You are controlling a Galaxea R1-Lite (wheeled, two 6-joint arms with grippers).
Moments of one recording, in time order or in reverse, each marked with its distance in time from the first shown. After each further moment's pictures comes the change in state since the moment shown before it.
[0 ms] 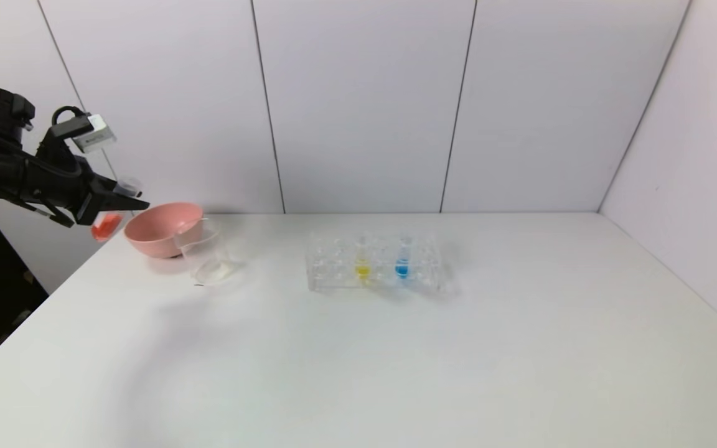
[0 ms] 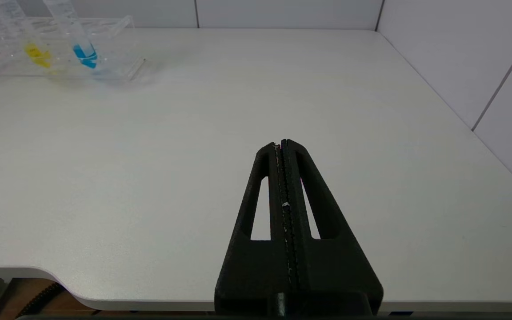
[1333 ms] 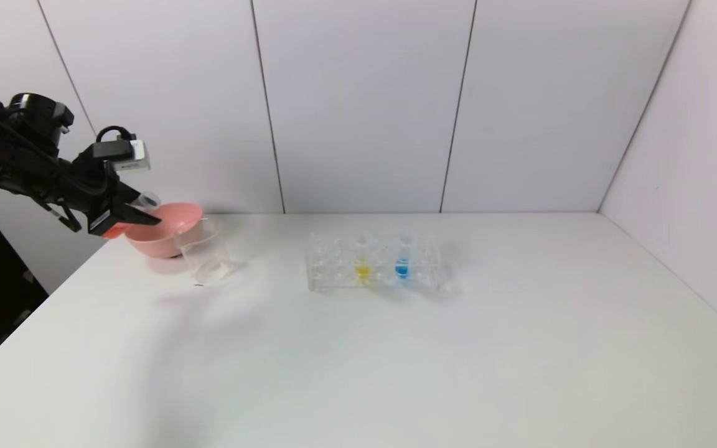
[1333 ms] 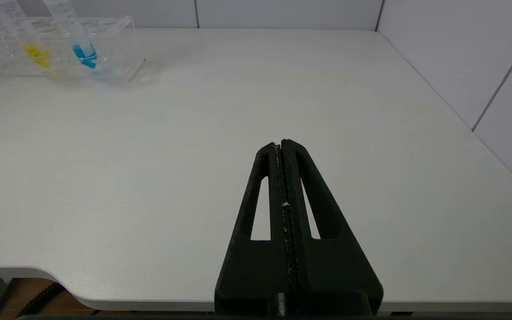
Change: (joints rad) left arm -0.066 0.104 -0.170 0.184 0.142 0.308; right arm 0.000 0.000 0.000 0.000 0.000 0.000
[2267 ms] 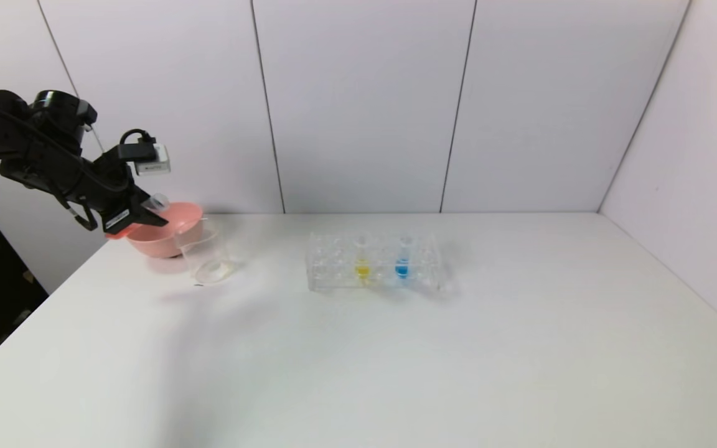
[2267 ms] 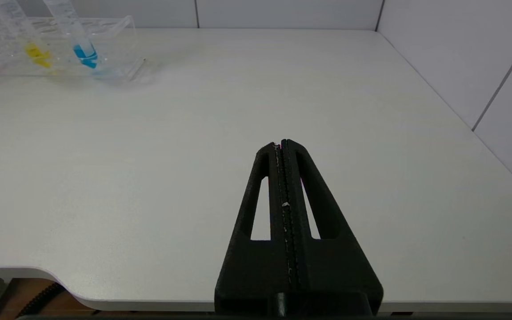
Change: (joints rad) left arm -0.063 0.008 -0.011 -0.016 0.158 -0.093; right arm 0.000 0.000 0.000 0.000 0.000 0.000
